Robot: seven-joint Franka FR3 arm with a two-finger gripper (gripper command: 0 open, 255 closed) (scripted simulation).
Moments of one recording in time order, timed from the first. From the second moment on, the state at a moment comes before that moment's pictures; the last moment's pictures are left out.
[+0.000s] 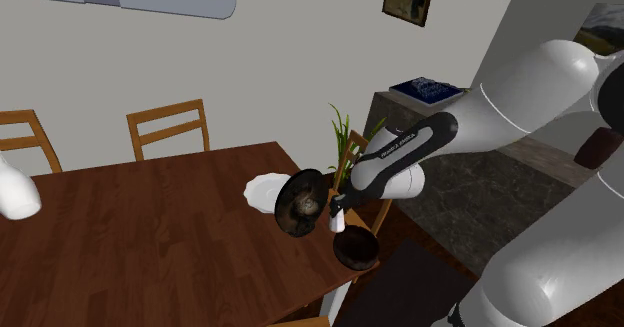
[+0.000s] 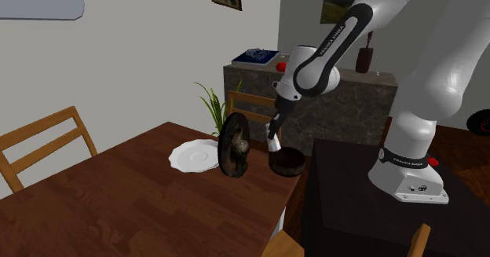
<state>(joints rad) -0.28 -0.14 0.25 -2.80 0.46 2.90 -0.23</state>
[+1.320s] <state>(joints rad) -0.07 -0.03 -0.11 -2.86 1.09 3.02 -1.03</state>
